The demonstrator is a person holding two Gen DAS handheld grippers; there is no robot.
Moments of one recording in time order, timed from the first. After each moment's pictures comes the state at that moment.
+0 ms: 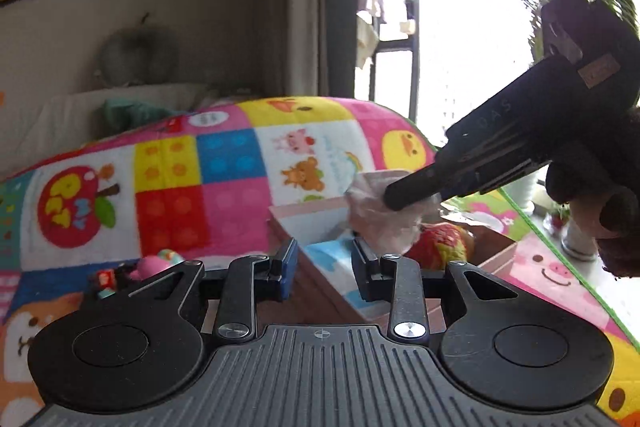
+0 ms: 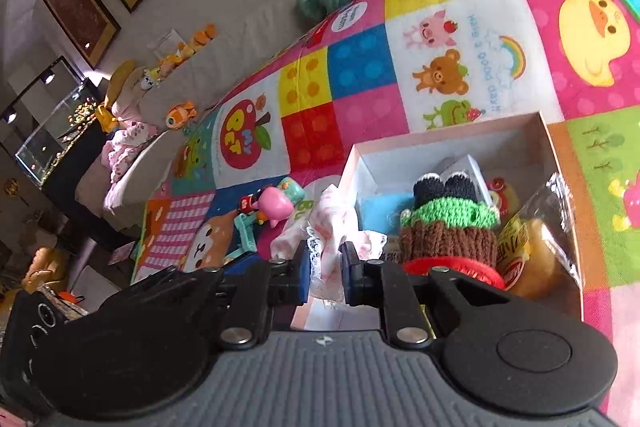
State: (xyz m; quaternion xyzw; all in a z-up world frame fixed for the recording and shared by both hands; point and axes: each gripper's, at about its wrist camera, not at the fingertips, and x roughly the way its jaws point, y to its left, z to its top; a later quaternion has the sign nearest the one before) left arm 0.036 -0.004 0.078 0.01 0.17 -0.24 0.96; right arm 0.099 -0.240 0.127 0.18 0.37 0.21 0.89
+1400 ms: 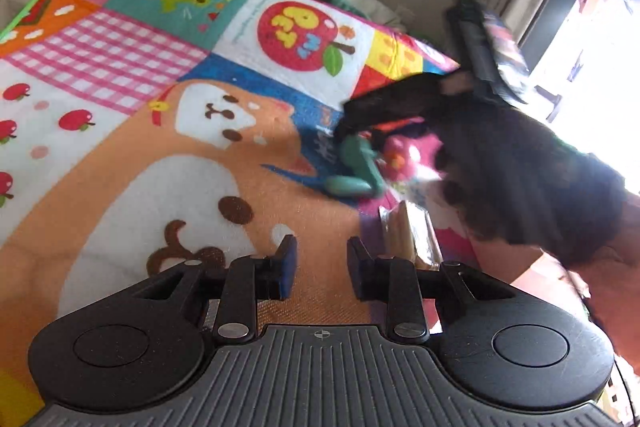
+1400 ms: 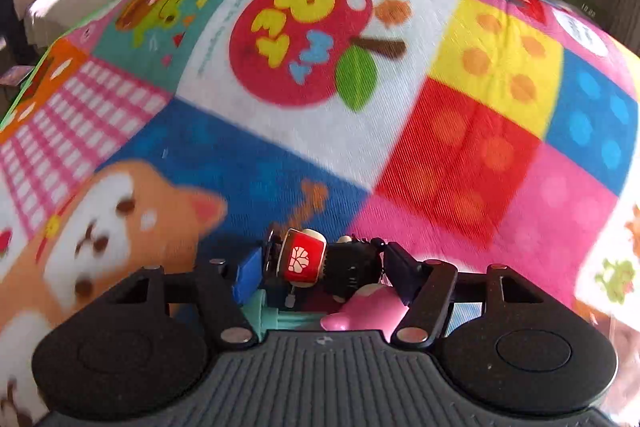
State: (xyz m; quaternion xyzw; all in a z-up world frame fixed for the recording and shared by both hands) left arm -0.002 0.160 0.013 -0.23 0.30 -0.08 0.92; right arm 0.228 0.034 0.041 -0.15 0.44 0.19 0.87
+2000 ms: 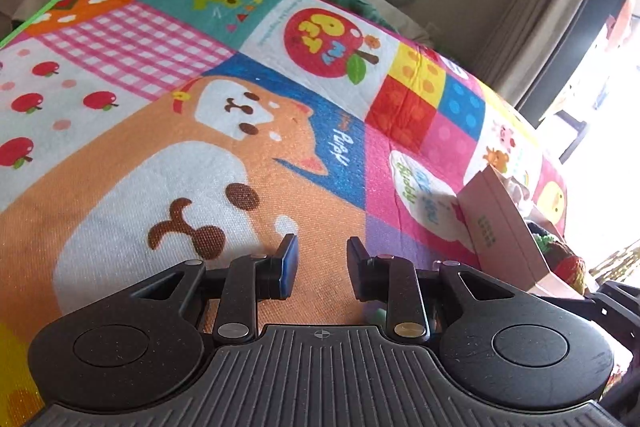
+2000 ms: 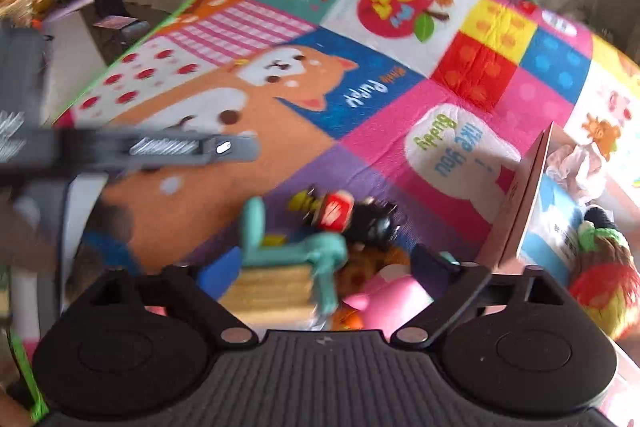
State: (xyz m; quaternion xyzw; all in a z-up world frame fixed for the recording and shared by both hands) left arm -0.010 0.147 0.014 -0.26 0.30 -0.02 0.92; right arm -0.008 -0.042 0.068 -0.23 0.37 0.29 0.86
